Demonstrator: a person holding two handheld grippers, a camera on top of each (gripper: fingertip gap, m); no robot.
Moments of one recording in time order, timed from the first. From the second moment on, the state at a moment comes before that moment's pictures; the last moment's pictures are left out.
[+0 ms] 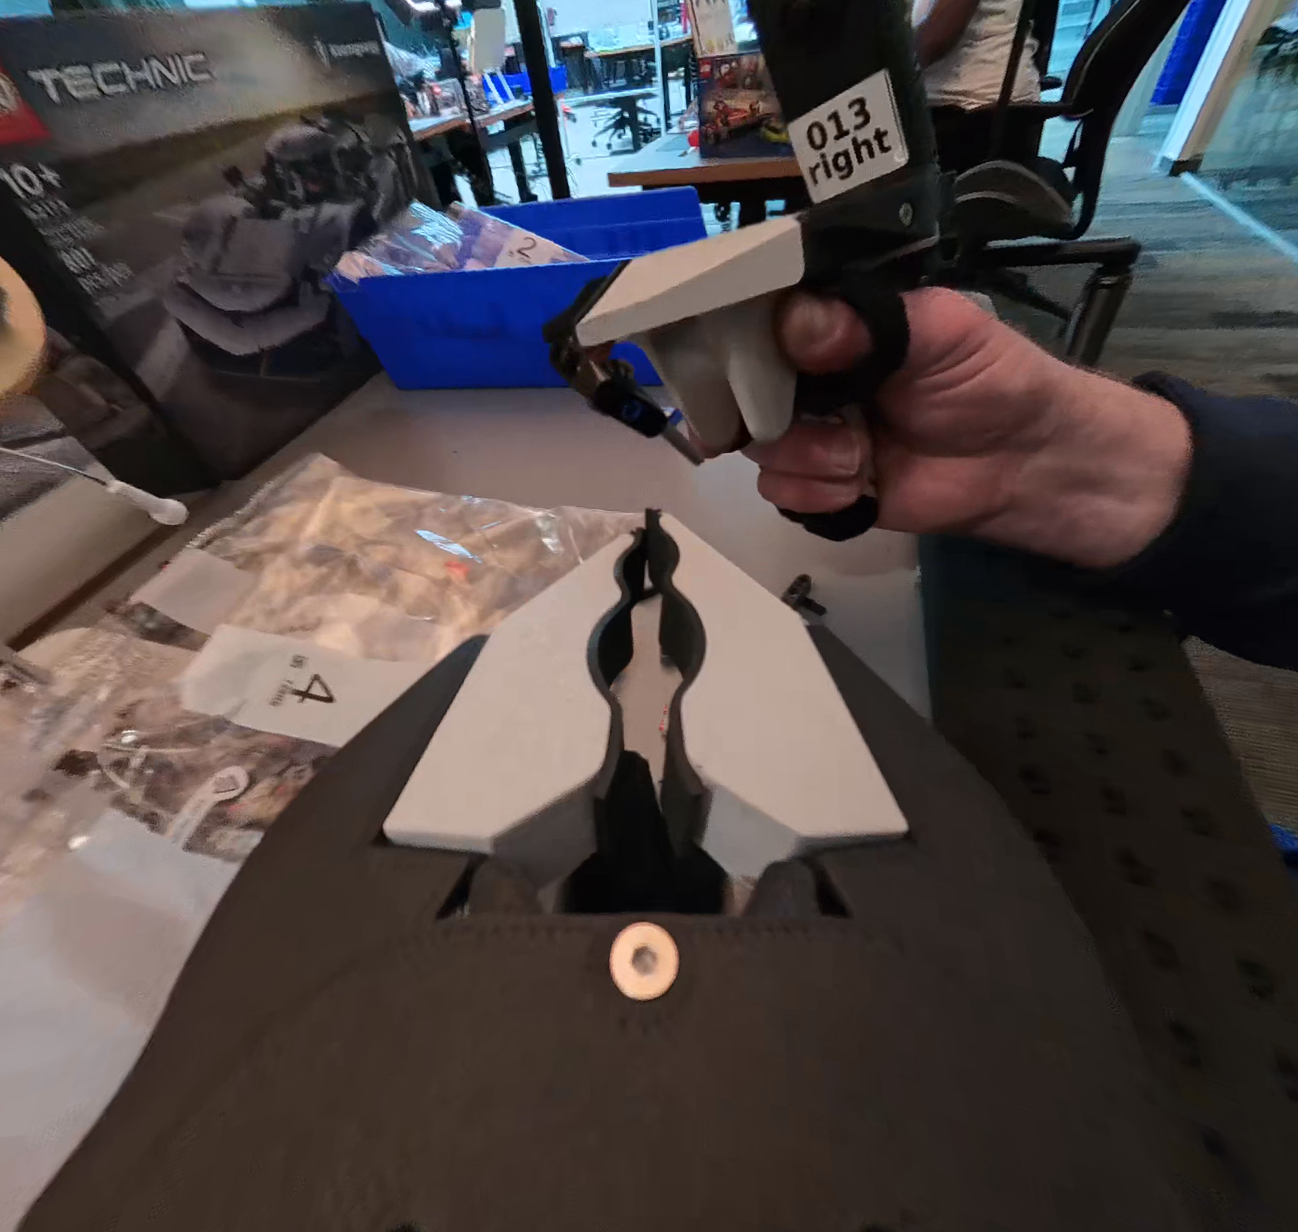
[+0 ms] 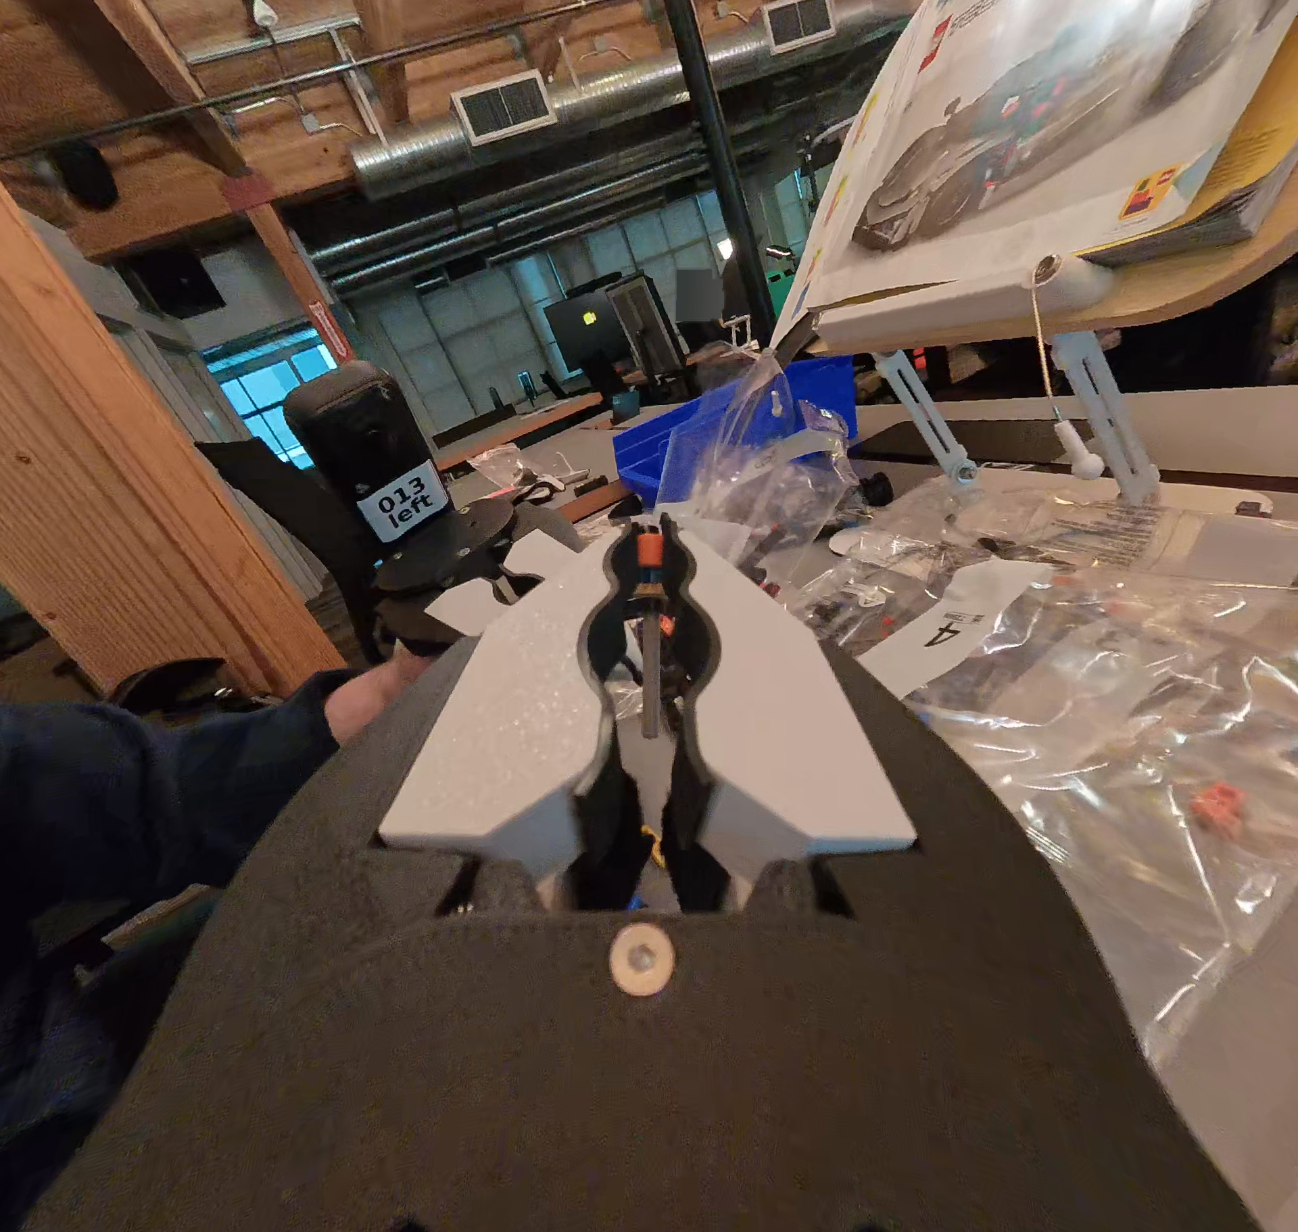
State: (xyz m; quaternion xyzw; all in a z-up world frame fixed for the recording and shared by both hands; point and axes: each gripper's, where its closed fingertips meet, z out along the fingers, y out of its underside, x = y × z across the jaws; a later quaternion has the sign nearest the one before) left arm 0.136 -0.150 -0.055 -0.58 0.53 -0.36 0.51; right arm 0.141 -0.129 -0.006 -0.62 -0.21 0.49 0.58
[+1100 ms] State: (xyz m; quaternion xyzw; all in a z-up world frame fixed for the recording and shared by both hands) left arm 0.113 -0.126 -0.062 -0.60 0.54 -0.29 0.51; right arm 0.126 -0.137 -0.016 -0.63 -0.29 0.43 0.57
